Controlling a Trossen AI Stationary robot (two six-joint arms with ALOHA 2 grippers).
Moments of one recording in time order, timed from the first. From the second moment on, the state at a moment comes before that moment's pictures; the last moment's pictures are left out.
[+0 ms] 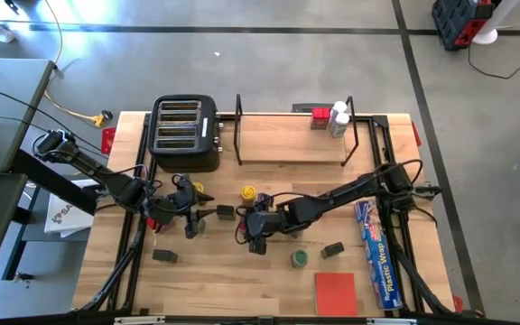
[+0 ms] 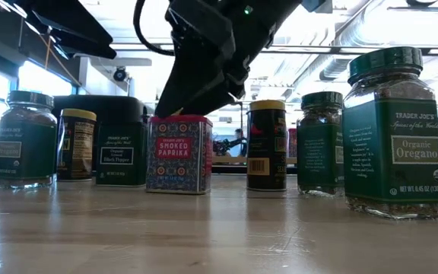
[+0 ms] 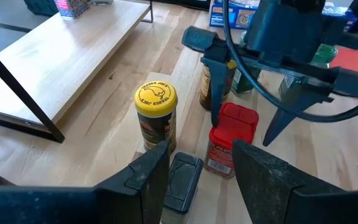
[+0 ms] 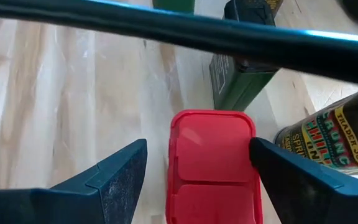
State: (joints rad) left arm -0.51 0.96 0.63 -0.31 -0.64 -0.47; right arm 0.26 2.06 1.49 -0.35 0.25 0.31
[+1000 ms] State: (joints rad) left arm -0.51 0.96 0.63 -0.31 -0.64 -0.47; right arm 0.26 2.08 1.49 -0.37 0.25 0.31
